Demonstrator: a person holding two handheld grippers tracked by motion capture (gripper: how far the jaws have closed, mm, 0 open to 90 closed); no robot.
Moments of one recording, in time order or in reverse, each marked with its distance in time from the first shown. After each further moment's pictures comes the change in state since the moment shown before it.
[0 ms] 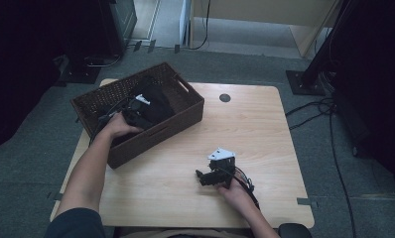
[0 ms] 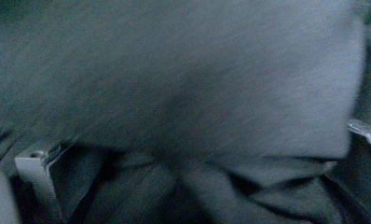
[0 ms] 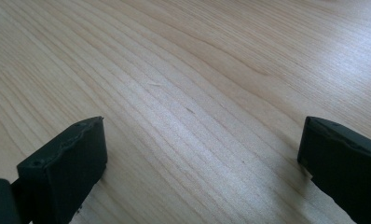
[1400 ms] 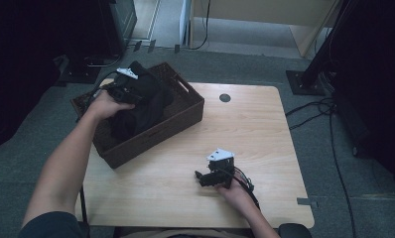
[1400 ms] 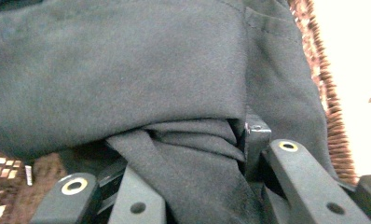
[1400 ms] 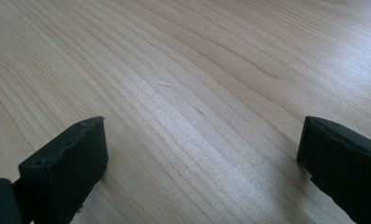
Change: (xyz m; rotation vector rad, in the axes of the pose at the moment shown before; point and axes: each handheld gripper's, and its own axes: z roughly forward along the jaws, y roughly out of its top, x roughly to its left) left arm 0.011 0.052 -0.111 -0.138 -0.087 -0.051; right arm 0.002 0.000 0.000 -0.003 0.021 -0.024
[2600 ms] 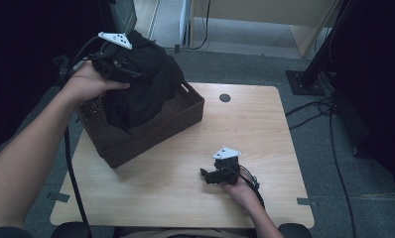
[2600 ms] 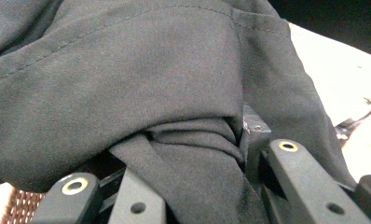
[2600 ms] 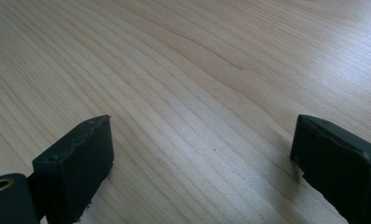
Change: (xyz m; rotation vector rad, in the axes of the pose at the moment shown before) left arm -0.086 0.078 -0.120 -0.121 -0.063 0.179; right arm -0.016 -0.005 -0.006 -0.012 -0.013 0.016
